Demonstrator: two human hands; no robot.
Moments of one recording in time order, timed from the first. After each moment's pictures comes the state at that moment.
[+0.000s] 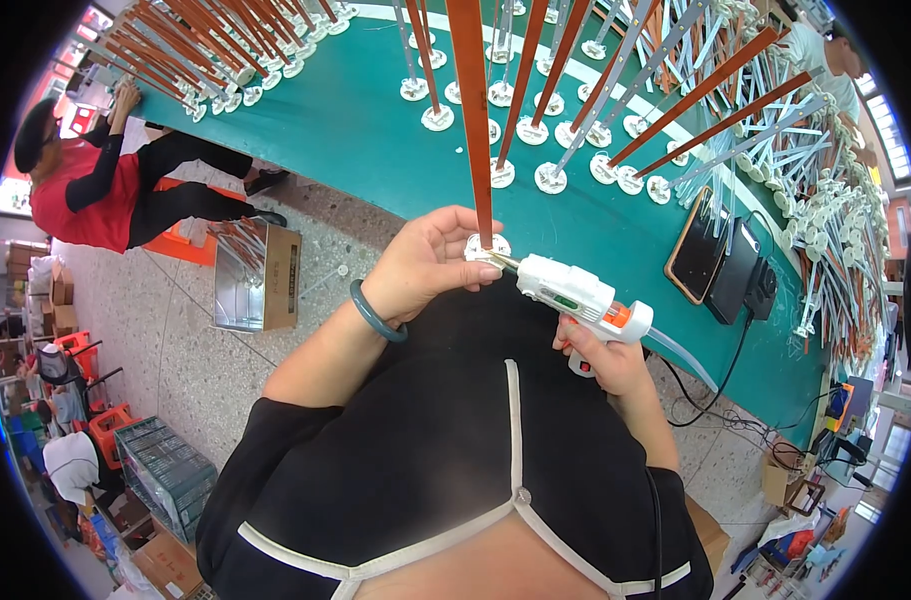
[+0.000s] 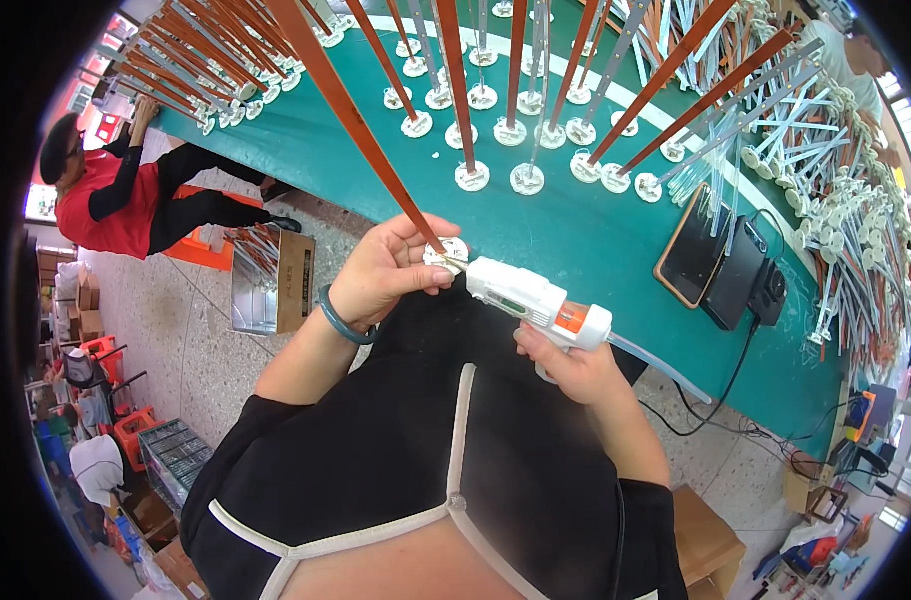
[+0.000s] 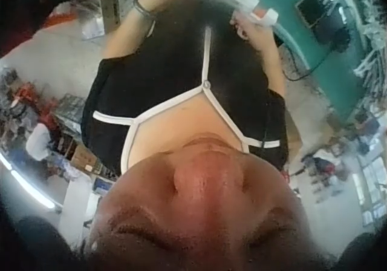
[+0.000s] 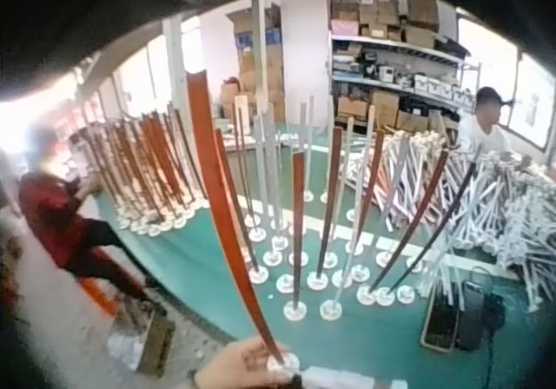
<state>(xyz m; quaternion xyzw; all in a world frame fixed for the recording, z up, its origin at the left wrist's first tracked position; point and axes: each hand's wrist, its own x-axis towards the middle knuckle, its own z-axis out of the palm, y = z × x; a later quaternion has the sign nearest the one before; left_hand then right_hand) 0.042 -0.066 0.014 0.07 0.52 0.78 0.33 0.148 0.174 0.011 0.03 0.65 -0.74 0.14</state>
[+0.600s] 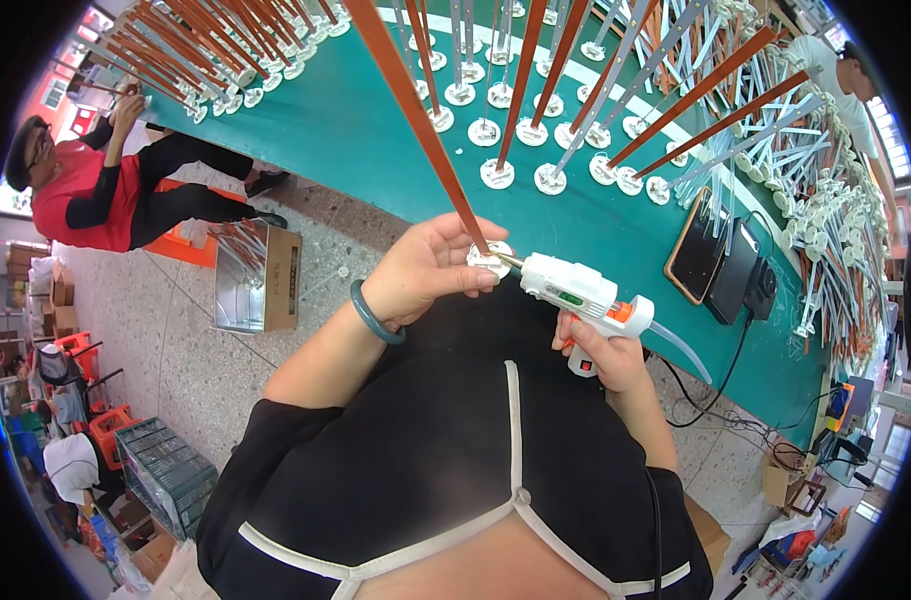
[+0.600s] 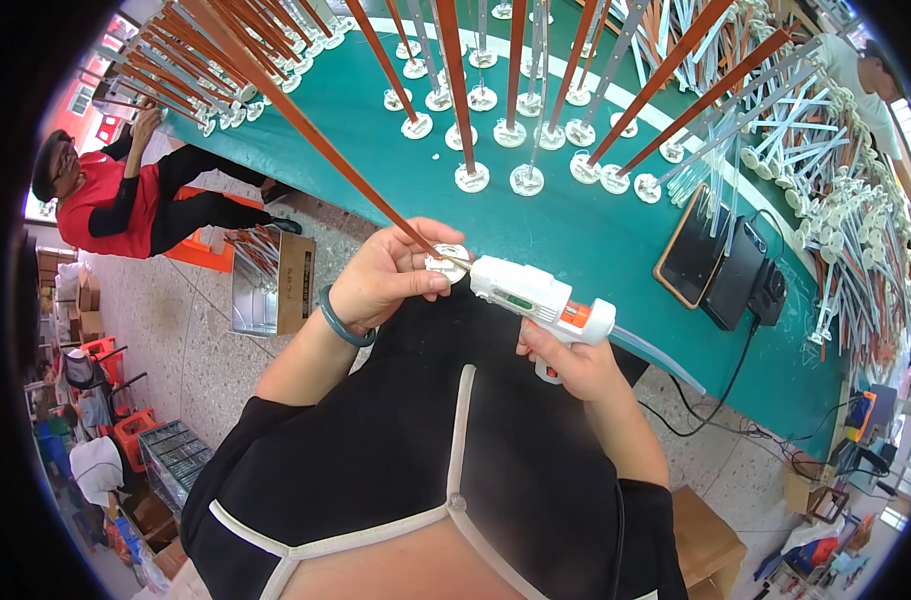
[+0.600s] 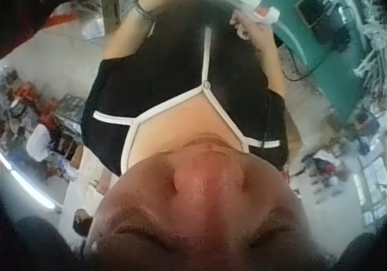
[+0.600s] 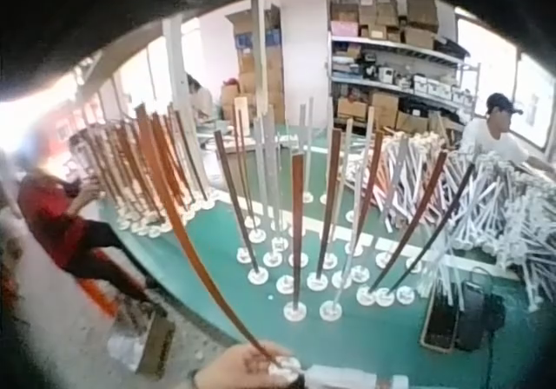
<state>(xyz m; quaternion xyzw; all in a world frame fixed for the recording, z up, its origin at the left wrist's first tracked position) 0.042 -0.068 0.012 0.09 0.50 0.78 0.35 0.147 0.174 0.007 0.04 0.62 -0.77 0.14</state>
